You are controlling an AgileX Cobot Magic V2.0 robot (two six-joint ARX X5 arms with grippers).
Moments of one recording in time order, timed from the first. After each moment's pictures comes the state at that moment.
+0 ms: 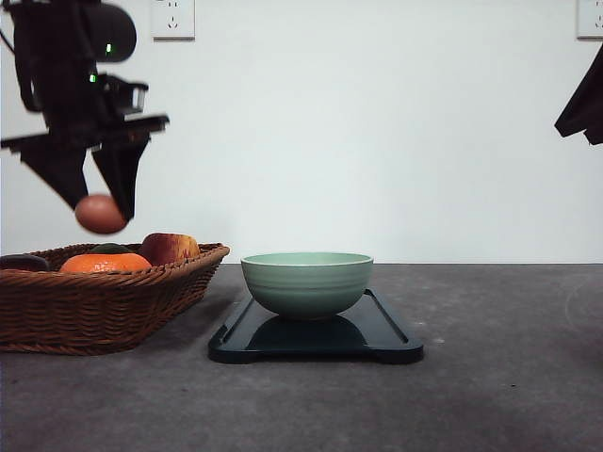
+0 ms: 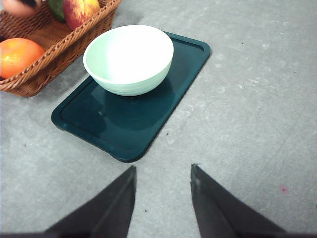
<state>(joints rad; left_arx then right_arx) -0.22 1.80 1.59 -0.95 0.07 -0.01 0.47 0.56 0.52 -0.46 -0.10 0.07</state>
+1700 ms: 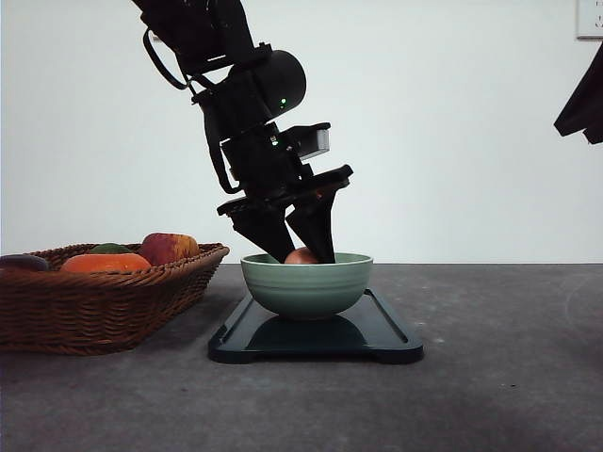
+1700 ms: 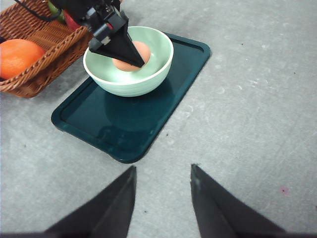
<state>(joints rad) -0.58 2.09 1.69 -0.60 0.18 0.09 0.47 0.56 0.52 -0.46 -0.10 0.07</state>
